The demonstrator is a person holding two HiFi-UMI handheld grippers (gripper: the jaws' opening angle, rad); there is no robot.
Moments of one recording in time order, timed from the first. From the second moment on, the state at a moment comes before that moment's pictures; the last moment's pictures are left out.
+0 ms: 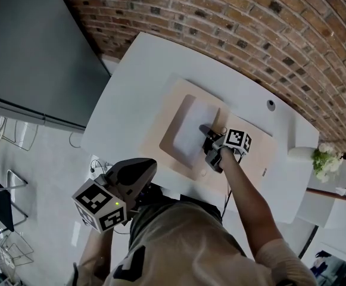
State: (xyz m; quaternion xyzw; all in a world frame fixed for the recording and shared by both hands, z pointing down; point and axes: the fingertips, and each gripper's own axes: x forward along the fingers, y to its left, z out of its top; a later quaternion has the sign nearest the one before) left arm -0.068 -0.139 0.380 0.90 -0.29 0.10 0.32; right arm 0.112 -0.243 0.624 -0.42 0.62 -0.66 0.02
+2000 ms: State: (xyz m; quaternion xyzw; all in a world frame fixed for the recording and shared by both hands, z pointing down) left arm -0.083 -0.132 0.367 0.90 -0.29 0.09 0.30; right arm 0.138 -0.225 0.601 -0.46 0.63 -0.62 0.00
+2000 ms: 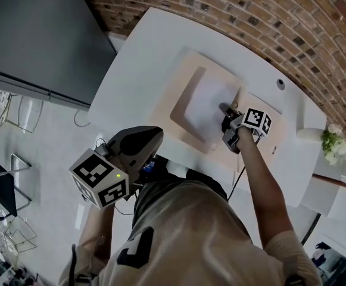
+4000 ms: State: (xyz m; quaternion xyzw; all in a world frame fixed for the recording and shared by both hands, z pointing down) left arm -0.063 -0.116 0.356 0.94 -0.21 0.08 0.27; right arm 0.193 -0.169 0.573 -0.53 0.63 -0.57 -0.01
